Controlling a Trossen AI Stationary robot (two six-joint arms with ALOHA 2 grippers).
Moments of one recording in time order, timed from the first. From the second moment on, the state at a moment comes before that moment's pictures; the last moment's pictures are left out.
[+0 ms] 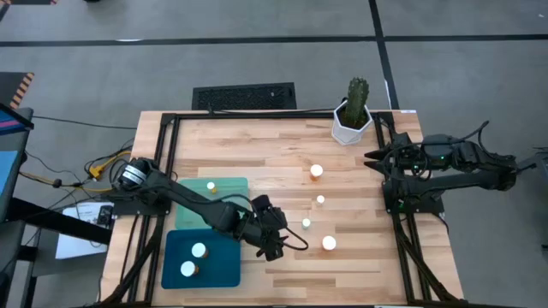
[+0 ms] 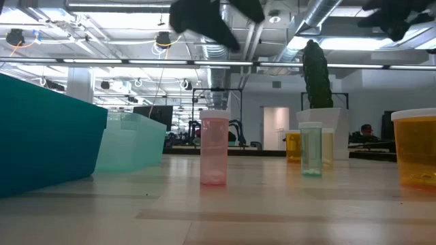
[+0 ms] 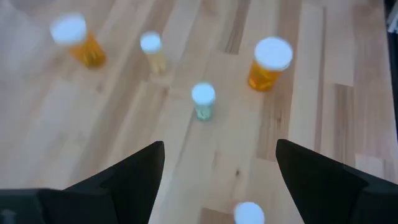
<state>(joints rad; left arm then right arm) -0.42 1.87 1.53 -0.58 -0.44 -0.55 0.01 0.37 0.78 -0.75 0.18 0.45</state>
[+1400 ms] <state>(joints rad) -0.53 1.92 1.28 -0.24 -0.51 -0.62 0.01 0.37 0.78 -0.85 0.18 0.46</state>
